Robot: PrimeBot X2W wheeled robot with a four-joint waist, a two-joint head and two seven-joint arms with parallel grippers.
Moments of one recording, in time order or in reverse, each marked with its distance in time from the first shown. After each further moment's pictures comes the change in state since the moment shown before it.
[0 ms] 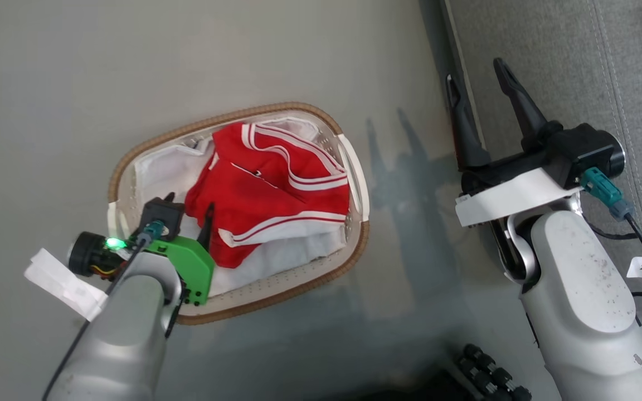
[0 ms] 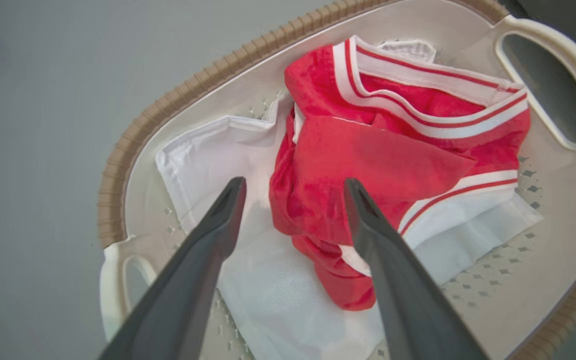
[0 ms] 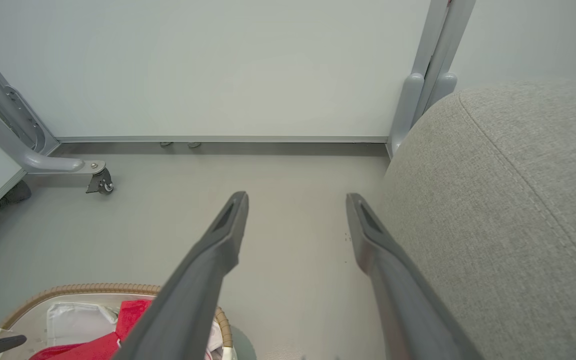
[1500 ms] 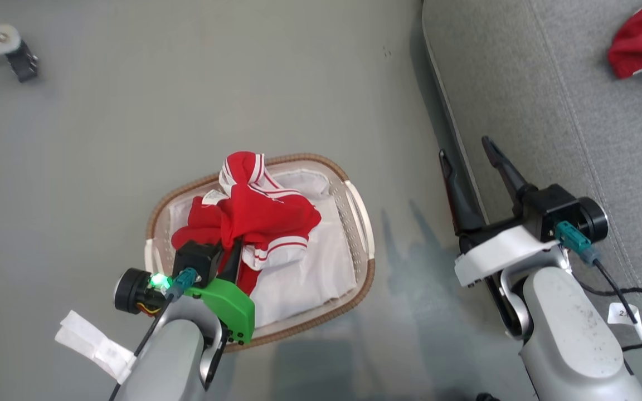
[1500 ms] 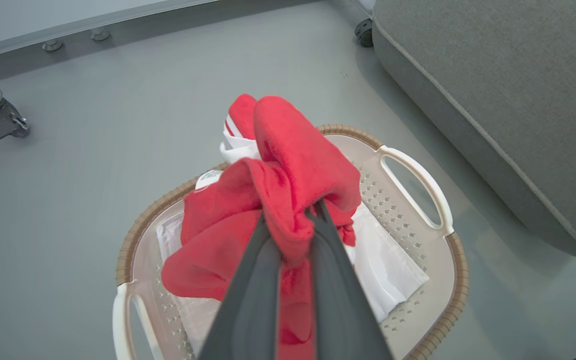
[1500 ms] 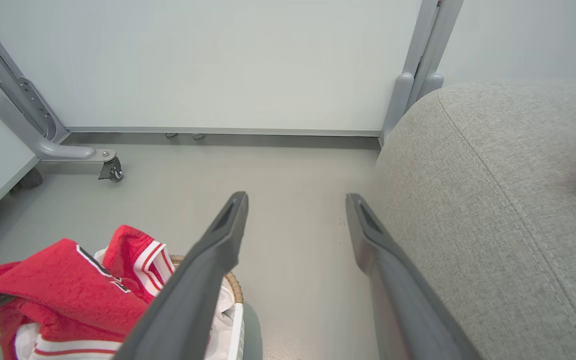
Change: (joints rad) left arm 0.232 -0.046 -0.007 -0.319 -0.052 -0.005 0.001; right arm 0.134 0.001 0.003 0.077 -0.042 0.000 0.000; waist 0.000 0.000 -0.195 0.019
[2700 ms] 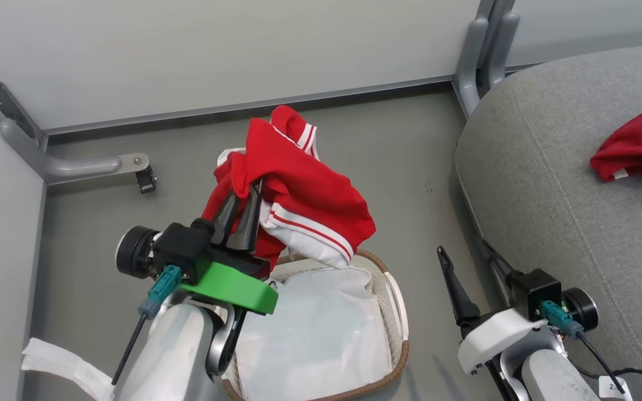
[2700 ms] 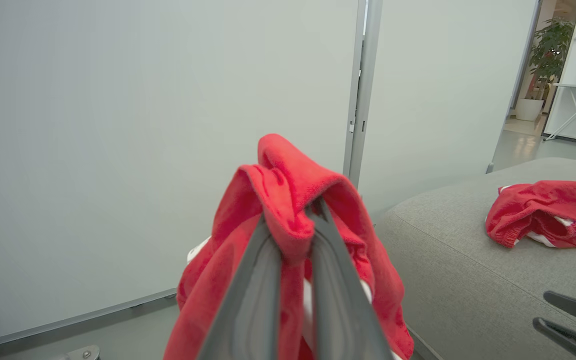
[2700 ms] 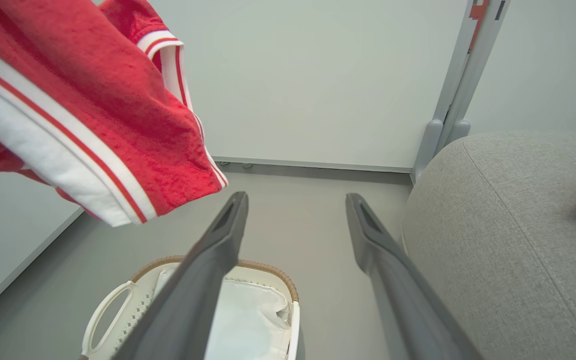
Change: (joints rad) left arm 0.115 -0.006 0.016 -0.537 -0.053 -0.003 0.000; right arm 0.223 0.000 0.017 0.042 0.000 0.000 0.000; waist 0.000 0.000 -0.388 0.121
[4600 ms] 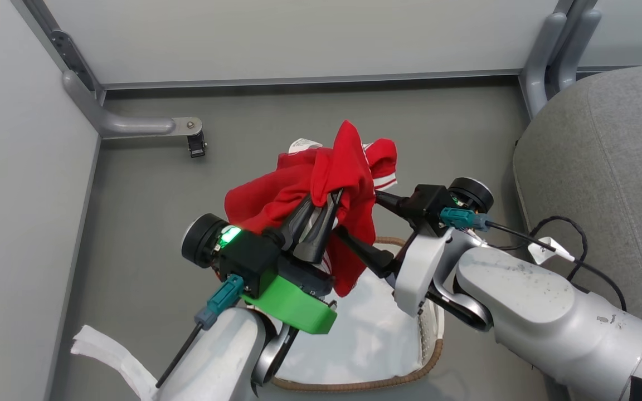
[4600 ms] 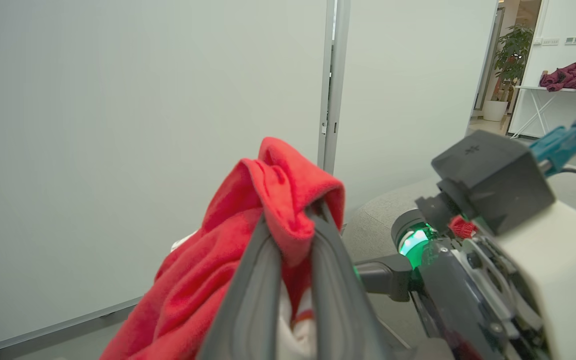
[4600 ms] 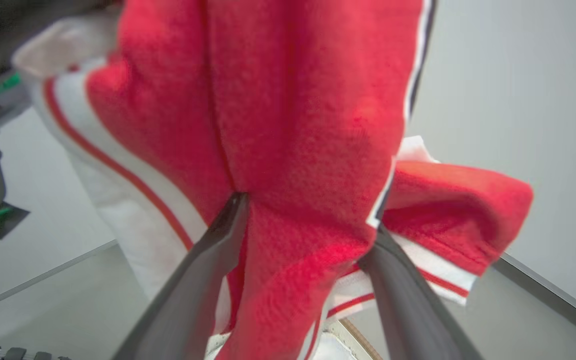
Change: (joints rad) left arm -0.042 0.000 -0.219 -0.072 -0.054 0.004 0.000; right arm -0.662 -0.269 0.979 0.121 0.637 0.000 0.000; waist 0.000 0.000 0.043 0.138
